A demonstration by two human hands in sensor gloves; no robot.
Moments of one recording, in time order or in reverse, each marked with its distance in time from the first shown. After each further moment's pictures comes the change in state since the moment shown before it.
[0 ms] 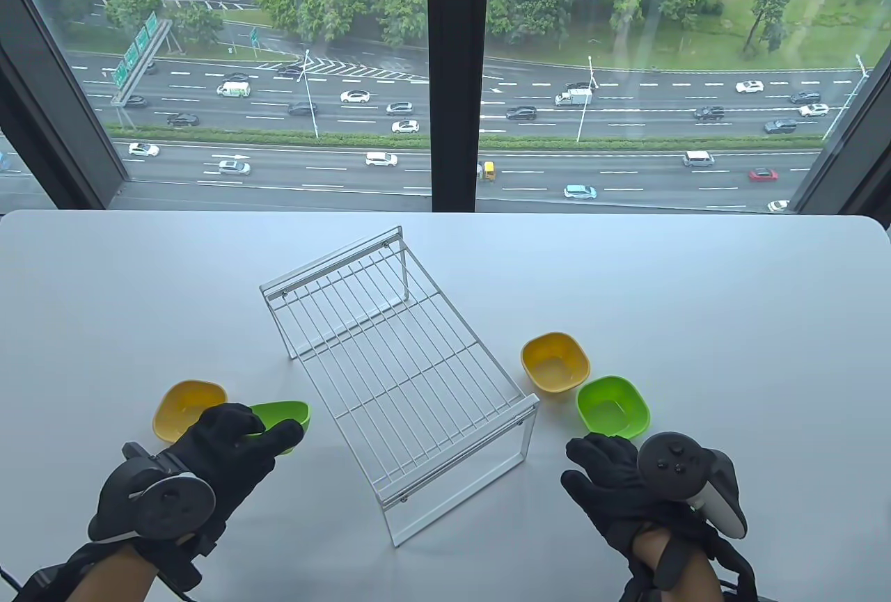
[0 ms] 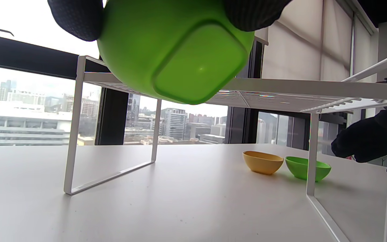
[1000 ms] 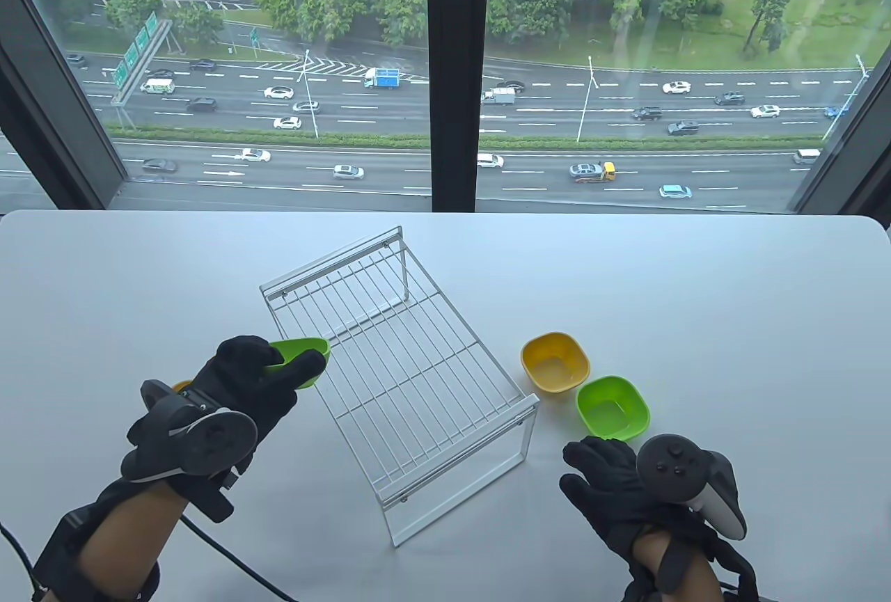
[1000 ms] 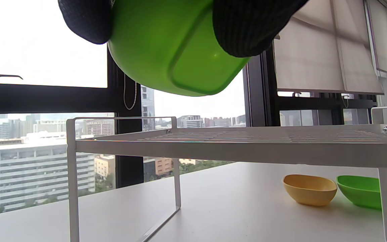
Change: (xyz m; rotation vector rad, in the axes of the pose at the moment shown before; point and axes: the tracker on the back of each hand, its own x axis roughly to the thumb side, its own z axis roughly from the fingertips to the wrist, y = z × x) left_hand 0.009 0.032 -0.076 0.024 0.031 -0.173; right_hand 0.000 0.001 0.001 0.022 -0.012 -0.007
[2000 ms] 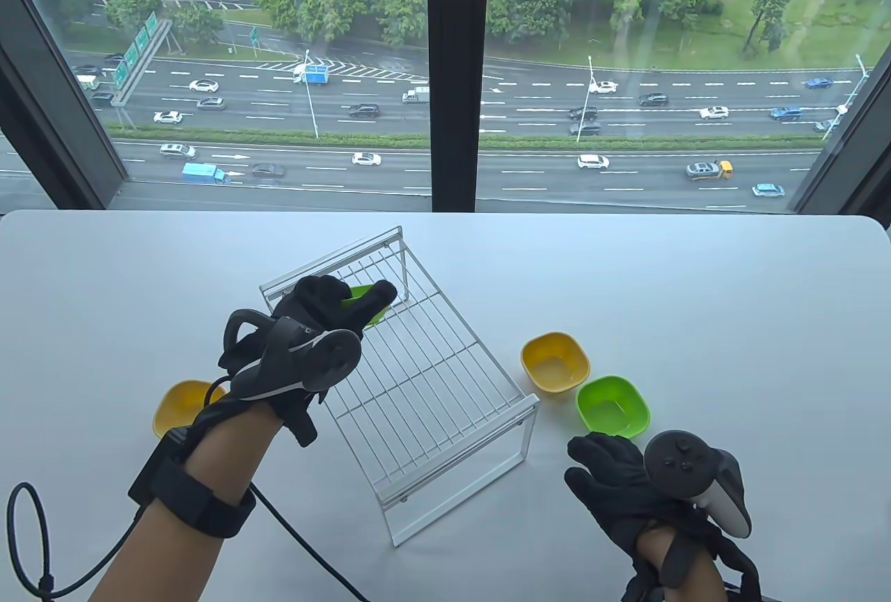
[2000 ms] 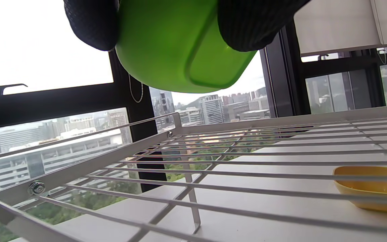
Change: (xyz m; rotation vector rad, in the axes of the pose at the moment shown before) left_hand 0.033 -0.017 -0.107 -0.102 0.058 -0.146; right_hand -0.003 -0.006 0.000 -0.016 0.006 -0.036
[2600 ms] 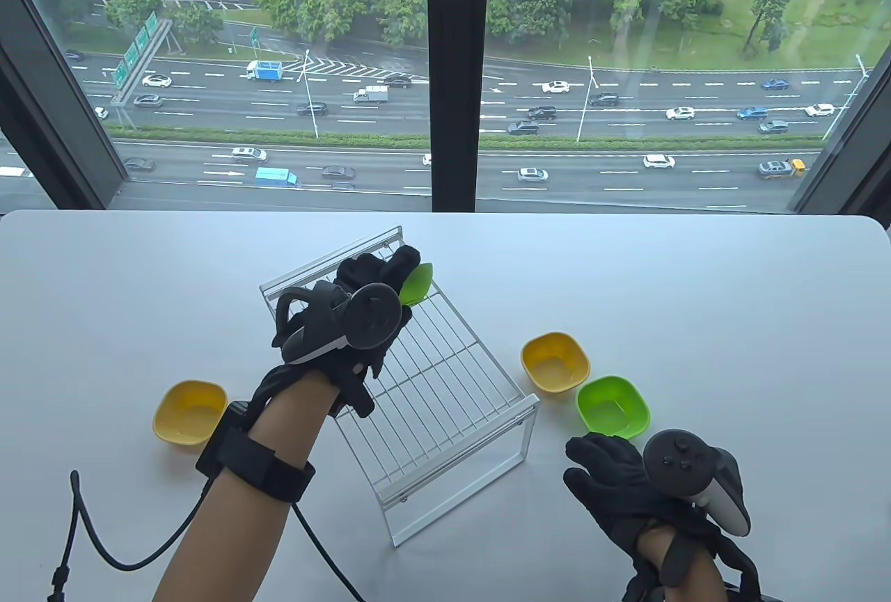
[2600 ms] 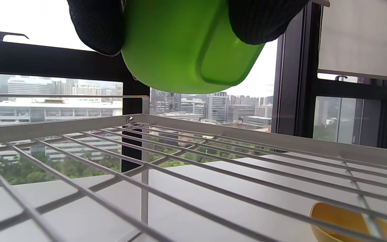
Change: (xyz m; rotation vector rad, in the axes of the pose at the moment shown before) left_hand 0.018 -0.014 -0.048 -0.060 0.095 0.227; right_hand 0.000 -0.001 -0.001 0.010 -0.010 -0.007
